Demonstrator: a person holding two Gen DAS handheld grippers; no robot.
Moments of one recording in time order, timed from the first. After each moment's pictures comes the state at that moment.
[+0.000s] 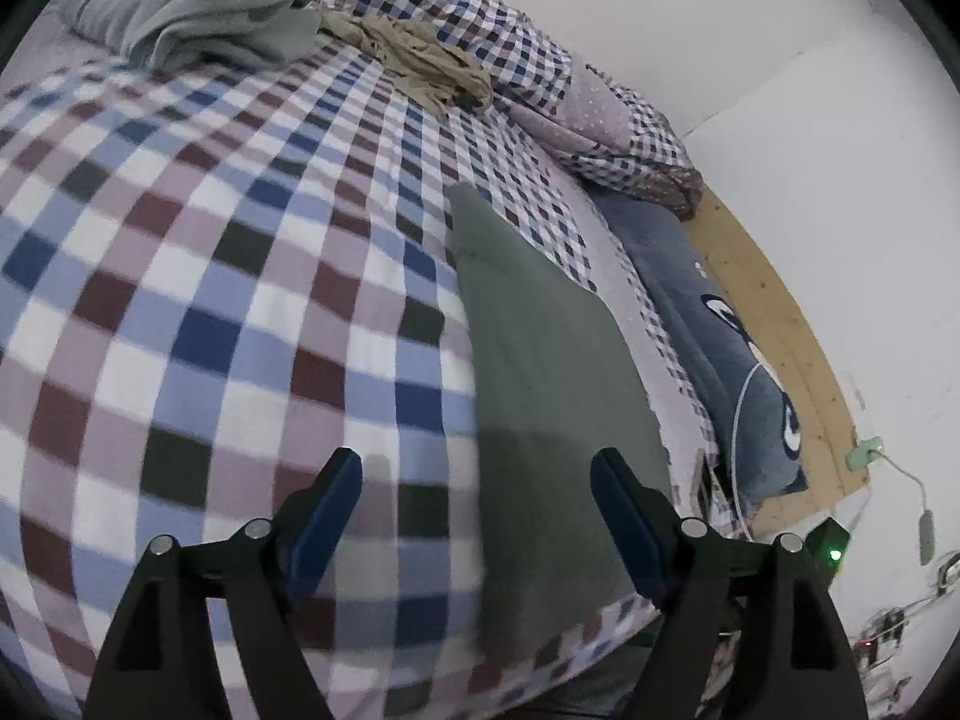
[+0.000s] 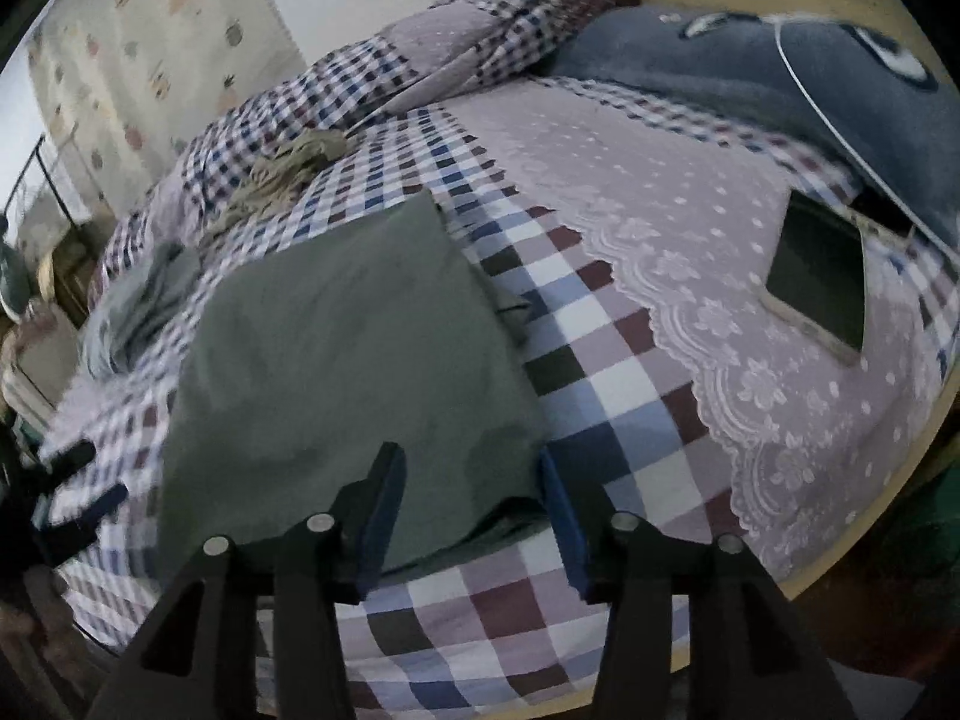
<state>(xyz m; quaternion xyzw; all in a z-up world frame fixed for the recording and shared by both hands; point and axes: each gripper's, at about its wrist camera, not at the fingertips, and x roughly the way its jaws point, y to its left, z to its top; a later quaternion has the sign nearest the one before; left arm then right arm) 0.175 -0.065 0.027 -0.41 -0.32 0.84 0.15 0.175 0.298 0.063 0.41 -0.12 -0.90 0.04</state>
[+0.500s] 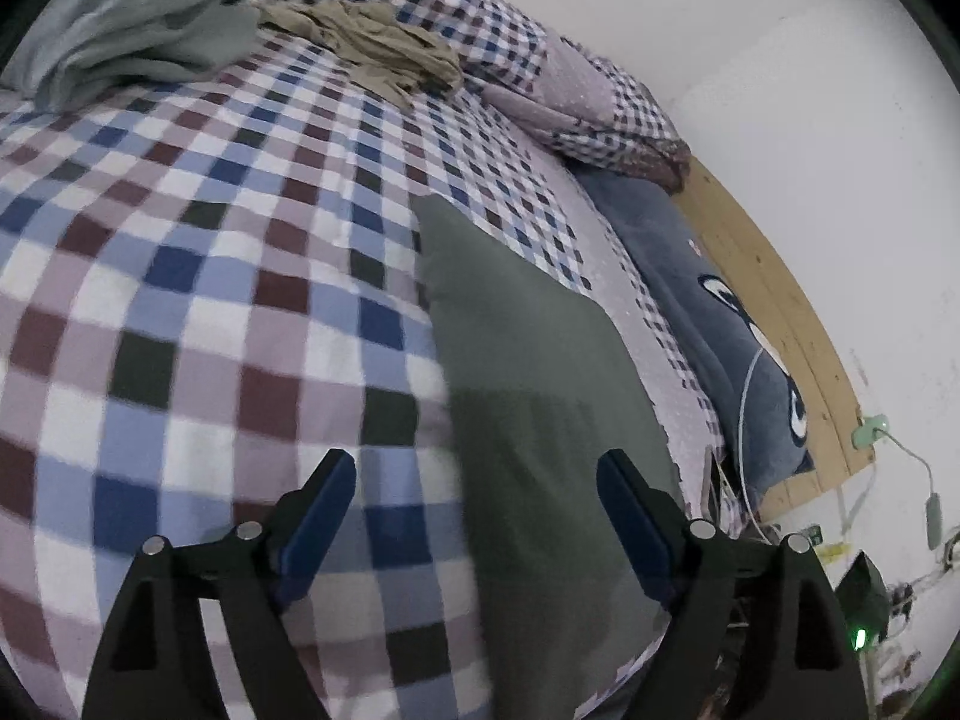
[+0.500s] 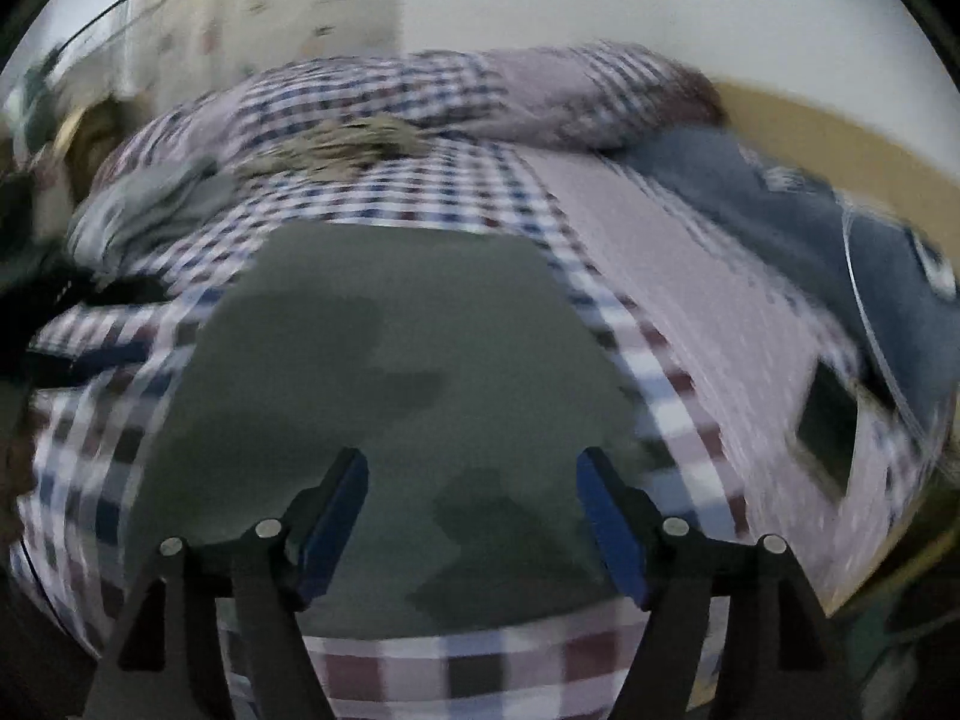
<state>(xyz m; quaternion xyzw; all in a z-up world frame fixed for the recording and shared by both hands) 0.105 -0.053 0.028 -0.44 -0.30 0.82 0.21 0.185 0.189 0.072 0.35 0.09 -0.93 0.05</state>
